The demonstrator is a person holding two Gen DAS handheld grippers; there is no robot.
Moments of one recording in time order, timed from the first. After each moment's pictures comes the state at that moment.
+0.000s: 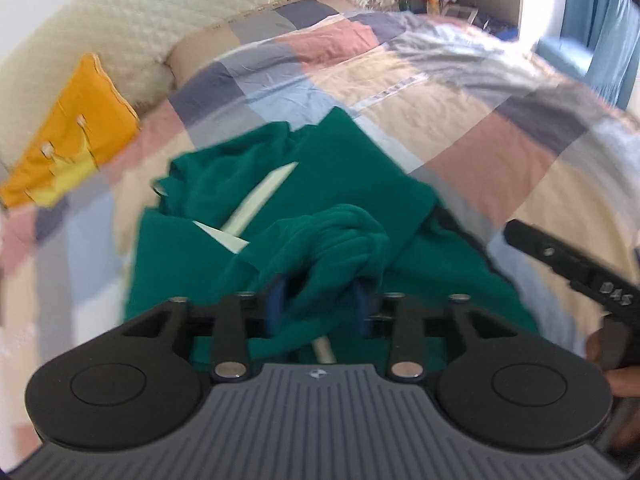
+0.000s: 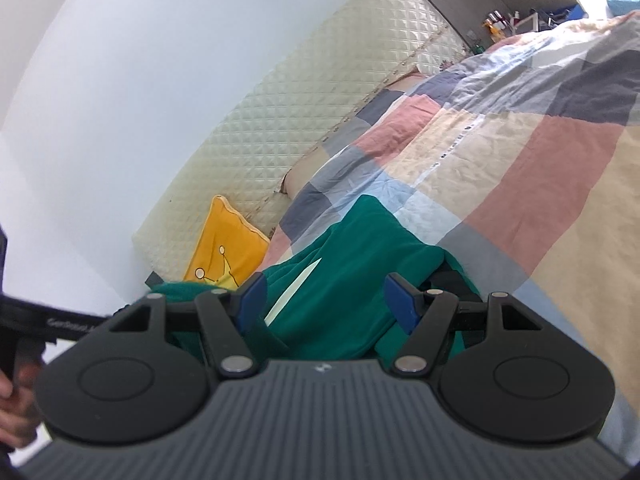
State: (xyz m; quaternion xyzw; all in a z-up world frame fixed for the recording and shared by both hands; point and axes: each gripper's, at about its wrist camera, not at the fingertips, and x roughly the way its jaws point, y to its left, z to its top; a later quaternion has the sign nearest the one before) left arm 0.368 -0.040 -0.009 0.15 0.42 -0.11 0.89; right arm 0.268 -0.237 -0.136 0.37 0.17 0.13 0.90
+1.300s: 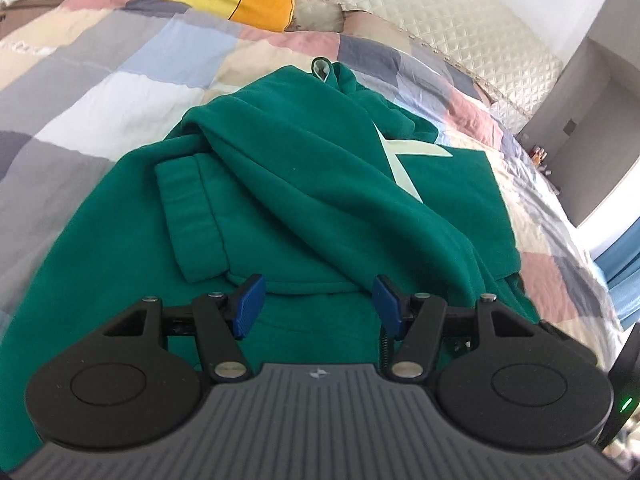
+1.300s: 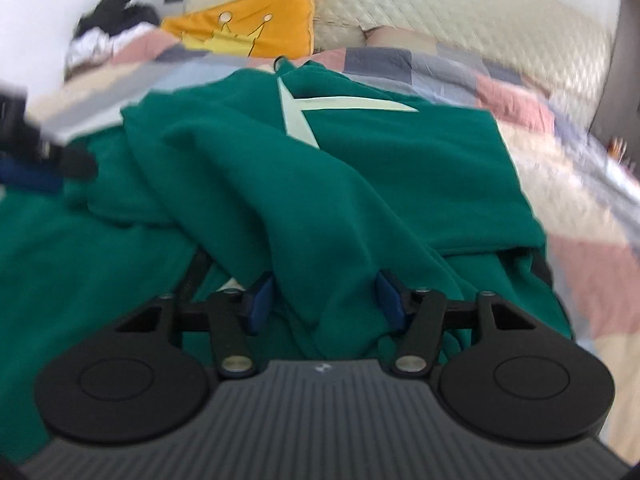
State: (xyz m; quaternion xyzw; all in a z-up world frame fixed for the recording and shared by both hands) left arm 0.314 0.167 -0.169 -0.21 0.36 0.00 0.91; right arm 0.294 -0.043 -0.186 -0.12 0.28 0.17 0.94
